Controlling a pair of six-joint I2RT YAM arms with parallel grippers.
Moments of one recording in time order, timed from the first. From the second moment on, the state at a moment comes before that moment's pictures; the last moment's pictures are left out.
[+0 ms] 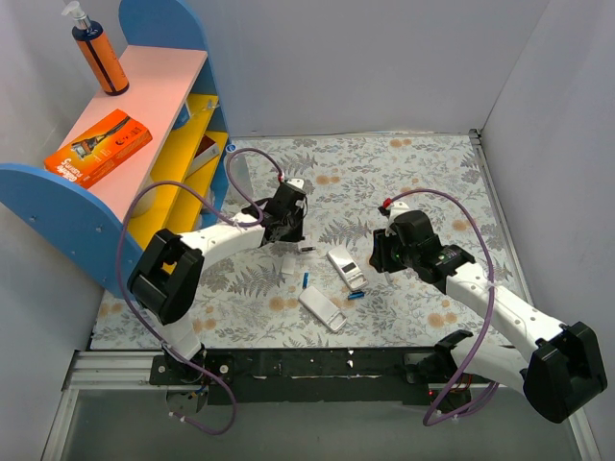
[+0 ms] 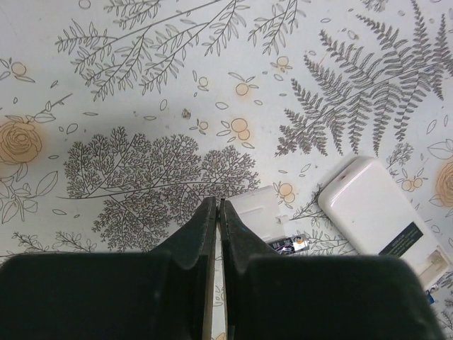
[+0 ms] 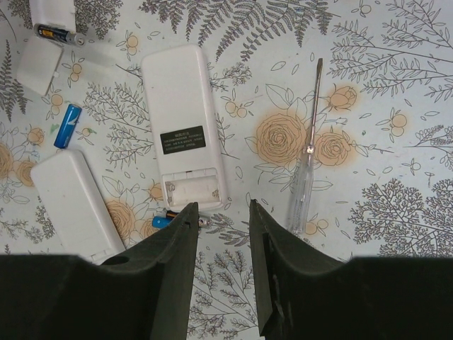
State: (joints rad) left arm -0.66 1.74 1.14 -0.30 -0.13 -0.46; right arm 0.56 1.06 0.69 -0.41 -0.05 0.26
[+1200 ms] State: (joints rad) left arm -0.72 1.75 1.07 -0.21 -0.13 -0.45; right arm 0.64 1.65 0.84 0.08 -0.48 0.27
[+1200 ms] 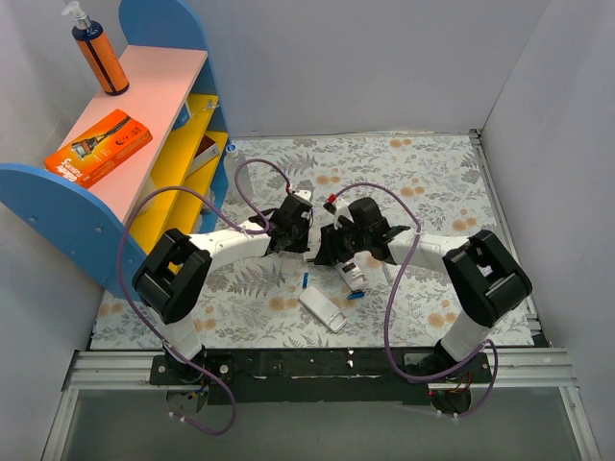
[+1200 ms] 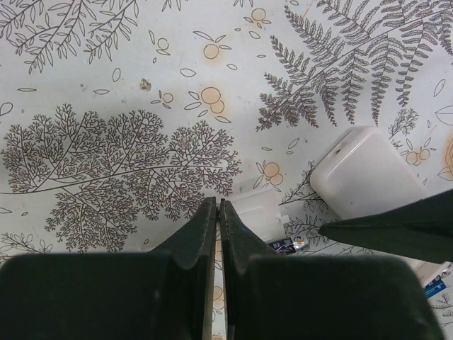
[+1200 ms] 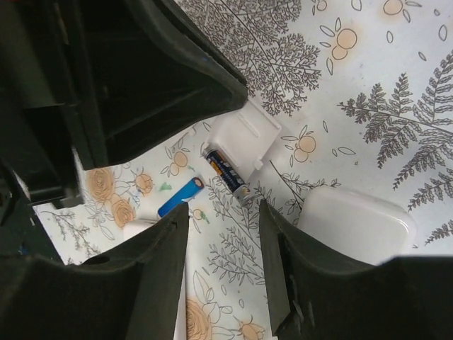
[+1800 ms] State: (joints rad) left arm -0.72 1.74 1.05 -0.19 -0.12 -0.48; right arm 0.66 1.72 0.86 0.10 -0.49 0.21
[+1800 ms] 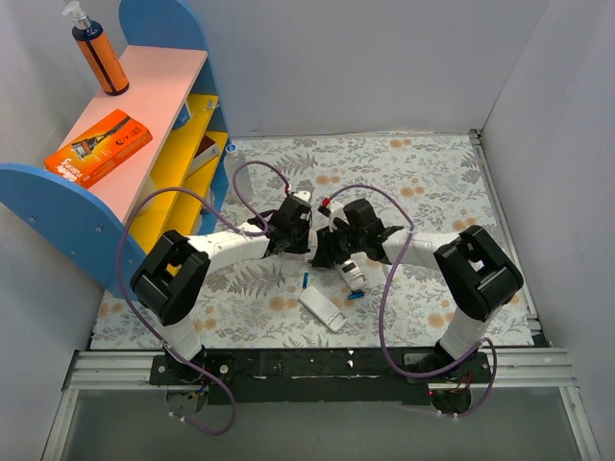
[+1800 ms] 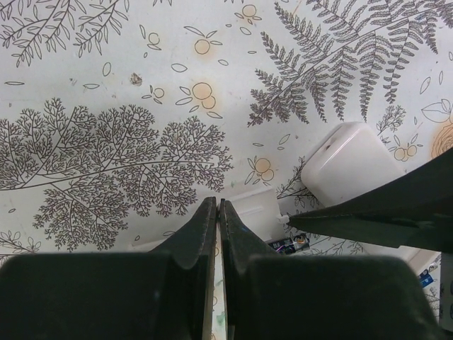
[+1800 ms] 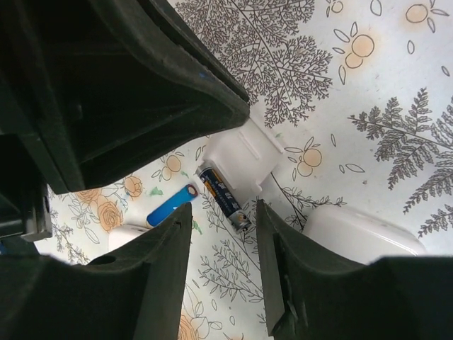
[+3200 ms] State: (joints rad) left arm -0.62 1.83 1.30 -0.38 -0.09 -0.55; right arm 0.71 1.24 0.81 -0.24 -0.23 0.26
